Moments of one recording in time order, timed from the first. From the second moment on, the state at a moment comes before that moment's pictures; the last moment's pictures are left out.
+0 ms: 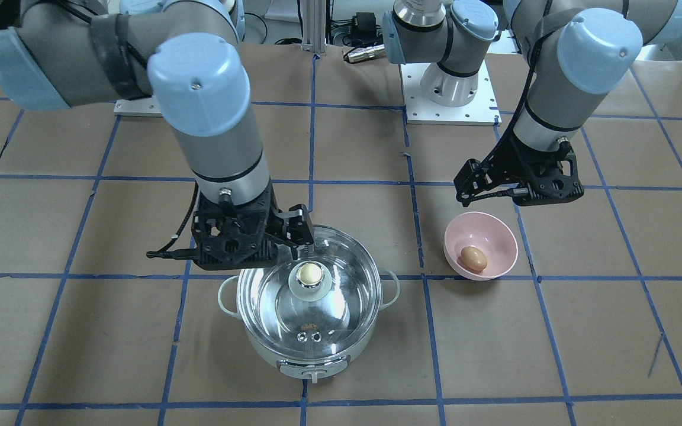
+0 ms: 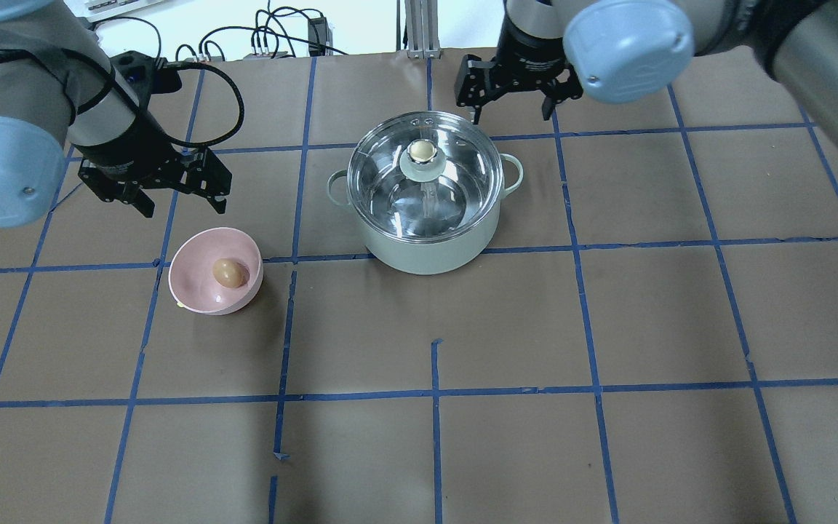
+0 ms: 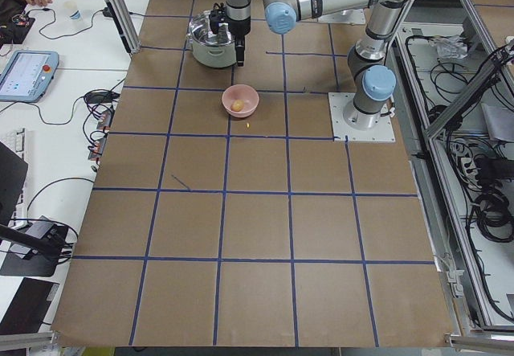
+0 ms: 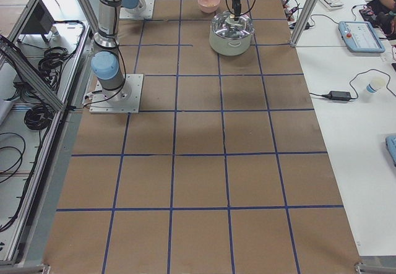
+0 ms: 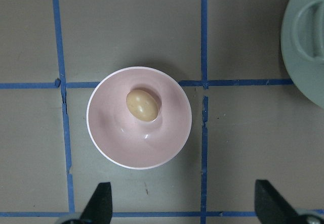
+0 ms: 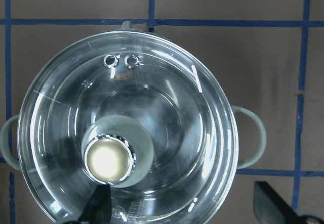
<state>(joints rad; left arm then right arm) -1.45 -1.62 -1.79 -1.31 1.58 -0.04 1.85 -1.16 1.31 -1.83 -1.53 0.25</state>
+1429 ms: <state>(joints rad) -1.40 -1.77 -1.96 -1.00 1.60 -0.38 1.91 -1.05 1.31 -1.94 -1.53 0.36</state>
